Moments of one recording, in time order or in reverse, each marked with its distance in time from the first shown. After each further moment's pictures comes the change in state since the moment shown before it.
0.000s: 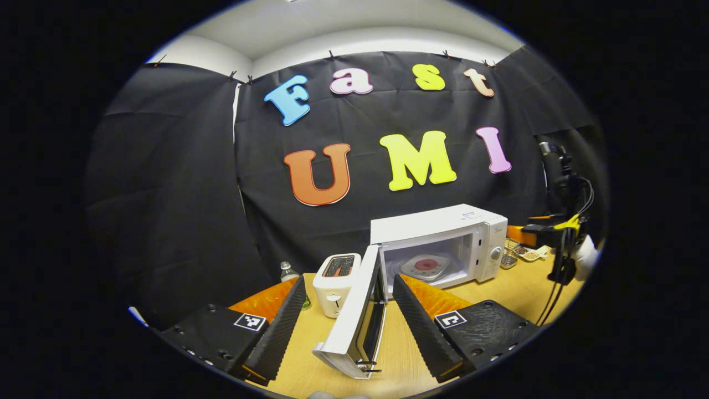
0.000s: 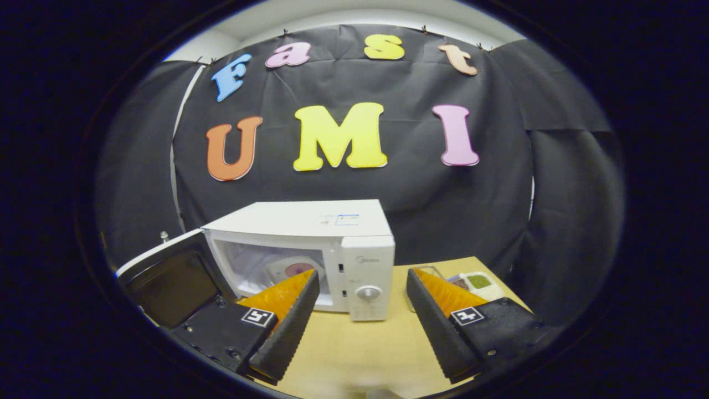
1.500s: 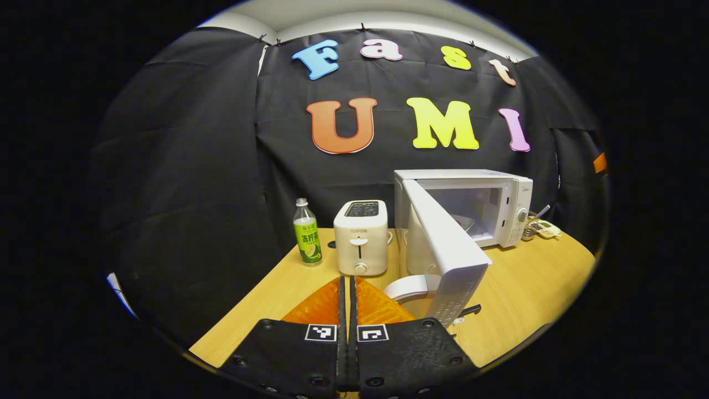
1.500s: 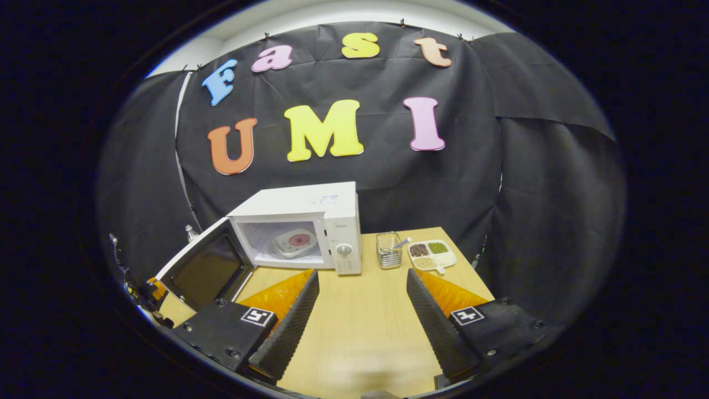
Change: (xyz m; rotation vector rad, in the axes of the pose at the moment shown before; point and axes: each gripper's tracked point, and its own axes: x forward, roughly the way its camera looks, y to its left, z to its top) left arm 0.013 0.038 -0.130 -0.097 0.130 -0.025; right arm -0.161 -0.042 0.020 0.074 0.143 -0.012
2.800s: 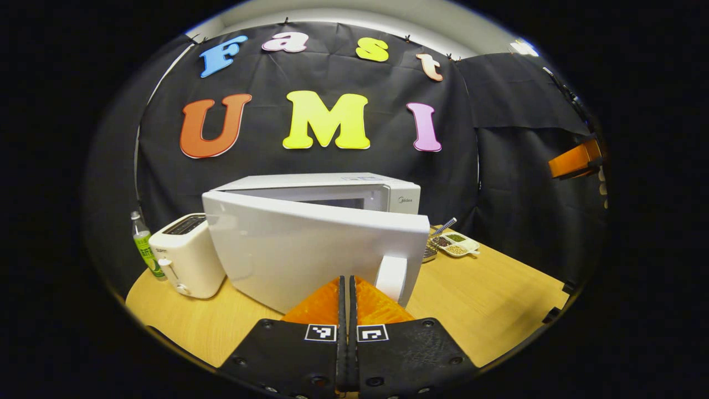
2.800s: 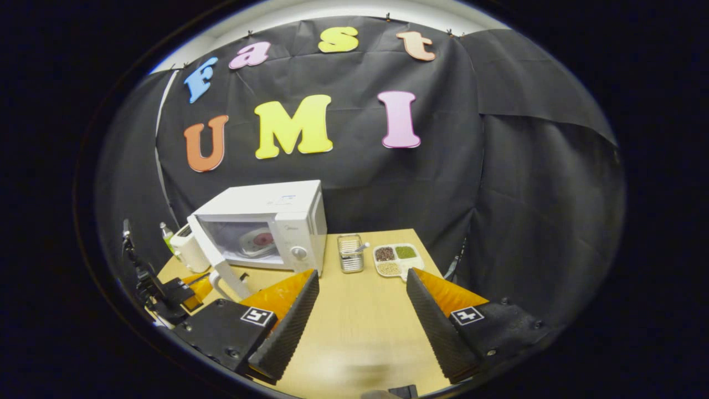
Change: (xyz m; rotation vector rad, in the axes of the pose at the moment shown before) left arm 0.085 -0.311 0.028 0.031 -0.023 -0.431; right arm 0.030 -0.099 0.016 0.010 0.041 -0.068
